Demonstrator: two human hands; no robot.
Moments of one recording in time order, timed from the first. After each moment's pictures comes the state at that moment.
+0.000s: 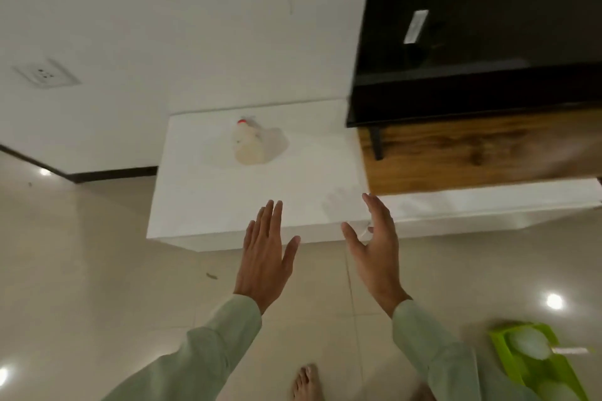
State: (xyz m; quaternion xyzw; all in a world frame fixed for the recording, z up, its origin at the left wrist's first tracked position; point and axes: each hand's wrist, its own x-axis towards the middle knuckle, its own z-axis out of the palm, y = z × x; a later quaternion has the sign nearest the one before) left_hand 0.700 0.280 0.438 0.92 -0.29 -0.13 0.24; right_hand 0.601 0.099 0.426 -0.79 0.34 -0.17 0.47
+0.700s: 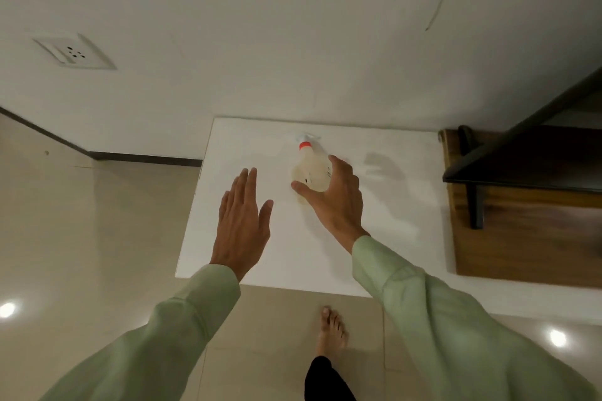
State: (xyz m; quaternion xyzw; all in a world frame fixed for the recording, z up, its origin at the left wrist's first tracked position) left_hand 0.955 0.333 0.405 0.95 -0.16 -0.12 0.25; right_hand 0.936 0.154 0.384 -0.85 0.31 0.01 0.42
